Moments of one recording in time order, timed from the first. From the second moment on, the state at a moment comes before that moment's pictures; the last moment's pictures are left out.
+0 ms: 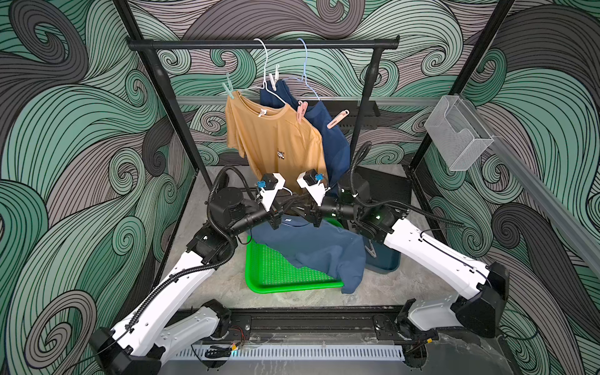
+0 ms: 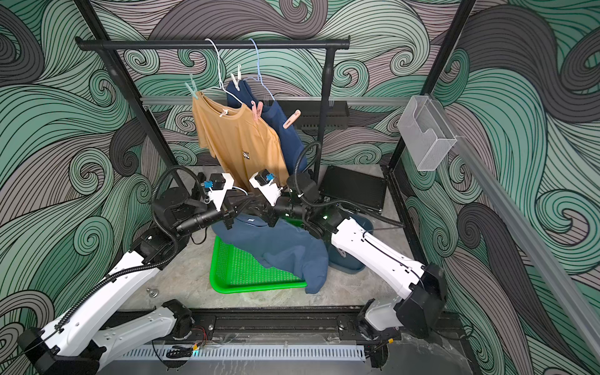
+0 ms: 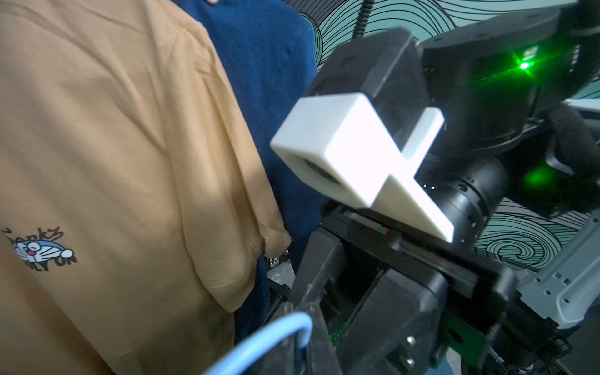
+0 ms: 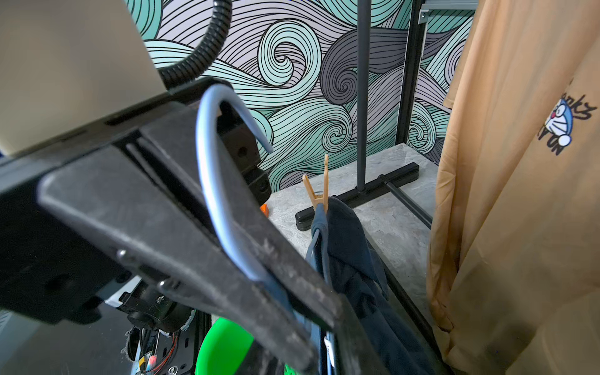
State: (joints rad) left arm -0.54 0.98 1.03 -0.12 0.43 0.04; right arm 0.81 1.41 1.33 -0.18 -0.46 0.01
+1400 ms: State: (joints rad) left arm -0.21 0.68 0.86 -0.19 0.32 0.02; right arm 0.63 1.36 1.33 -0.17 -0.70 -0.04
